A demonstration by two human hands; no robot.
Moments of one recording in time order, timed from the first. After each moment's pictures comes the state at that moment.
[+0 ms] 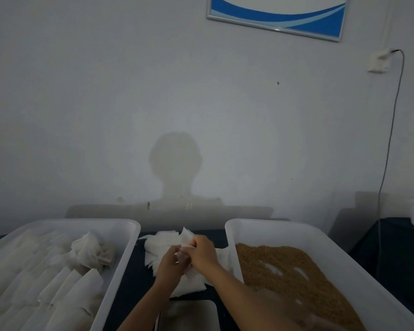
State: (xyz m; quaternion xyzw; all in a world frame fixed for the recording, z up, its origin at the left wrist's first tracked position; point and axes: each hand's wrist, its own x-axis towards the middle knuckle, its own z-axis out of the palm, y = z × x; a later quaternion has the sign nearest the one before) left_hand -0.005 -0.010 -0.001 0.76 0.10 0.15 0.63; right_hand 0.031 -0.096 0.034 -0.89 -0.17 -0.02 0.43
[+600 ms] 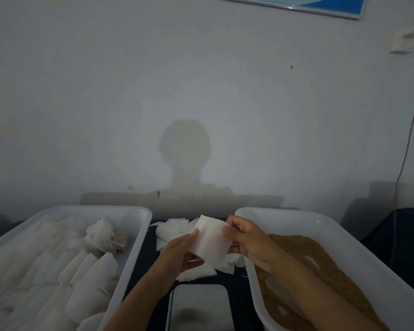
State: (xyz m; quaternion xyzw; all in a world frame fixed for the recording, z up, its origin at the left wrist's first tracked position) left_hand -0.055 -0.003 0.038 0.63 0.04 0.01 0.77; right_hand -0.004 -0.186 0.081 -0.67 -0.28 0.16 0.66
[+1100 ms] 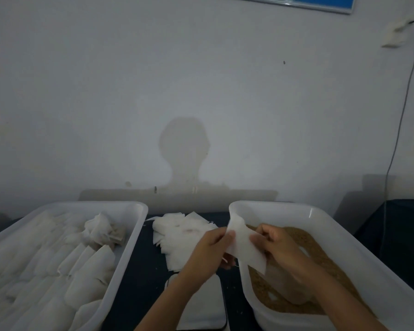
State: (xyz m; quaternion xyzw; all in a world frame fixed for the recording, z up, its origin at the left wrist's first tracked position) left_hand -0.085 -0.079 0.064 0.77 -0.11 0.06 0.63; right_hand -0.025 -0.257 0.063 -0.83 -0.18 0.04 0.53
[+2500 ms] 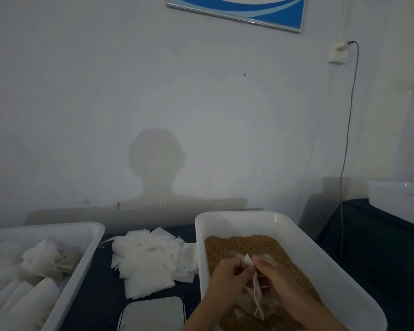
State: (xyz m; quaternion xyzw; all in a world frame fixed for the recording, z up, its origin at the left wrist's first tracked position) left_hand -0.034 -0.185 0.028 0.80 -0.14 0.03 0.59; right_hand -0.019 -0.324 0.028 -0.72 0.00 0.10 0.69
